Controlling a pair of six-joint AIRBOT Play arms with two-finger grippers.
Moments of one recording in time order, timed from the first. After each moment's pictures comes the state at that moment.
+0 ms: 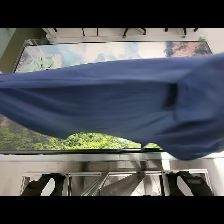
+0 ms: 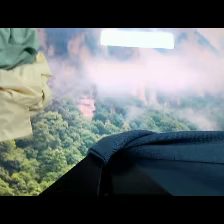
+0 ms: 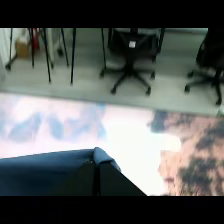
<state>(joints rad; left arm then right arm) 0.18 -0.84 1.89 1.29 -1.68 -1.57 -0.12 -0.84 2.09 -1.33 1.50 1.45</state>
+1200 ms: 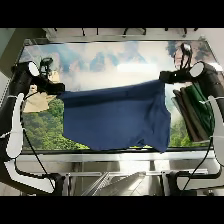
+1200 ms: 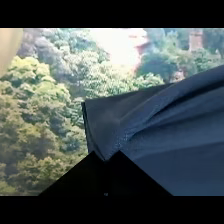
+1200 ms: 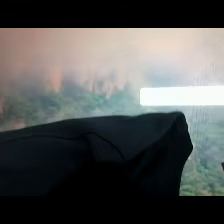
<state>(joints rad) -0.01 -1.67 1.61 1.51 -1.31 -1.48 -0.04 -1.54 1.47 -1.26 0.96 1.49</state>
